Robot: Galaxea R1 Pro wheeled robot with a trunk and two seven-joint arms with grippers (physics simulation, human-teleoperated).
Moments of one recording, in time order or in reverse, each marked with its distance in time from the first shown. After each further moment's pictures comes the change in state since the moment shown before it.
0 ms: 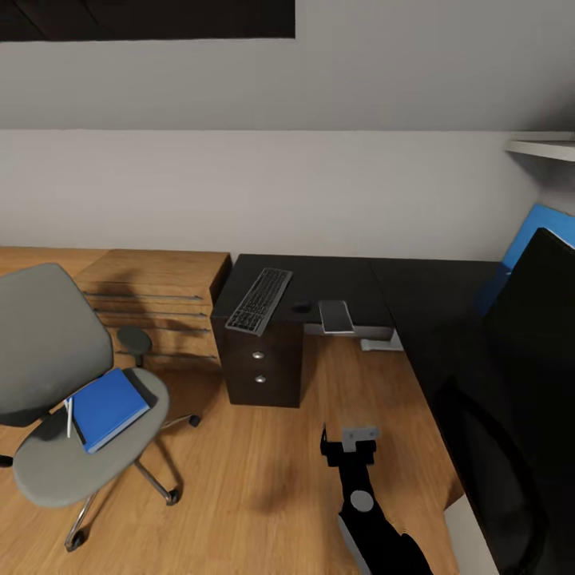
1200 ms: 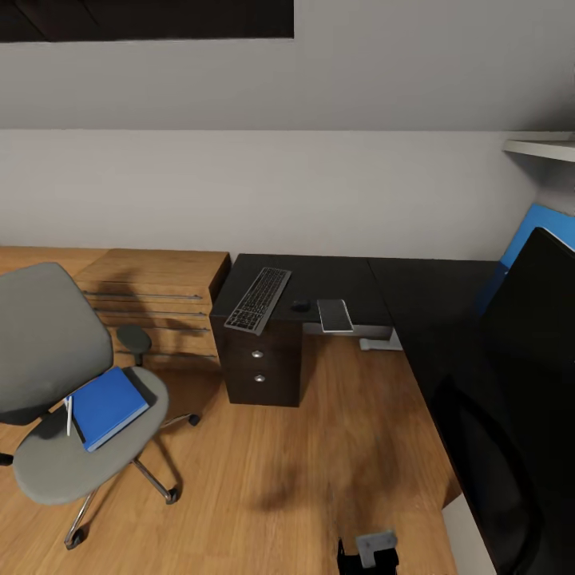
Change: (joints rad) left arm 0.000 0.006 0.002 0.025 0.006 -0.080 0.001; right arm 0.000 0.006 -0.003 0.720 -0.004 -0.408 0.003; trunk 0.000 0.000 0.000
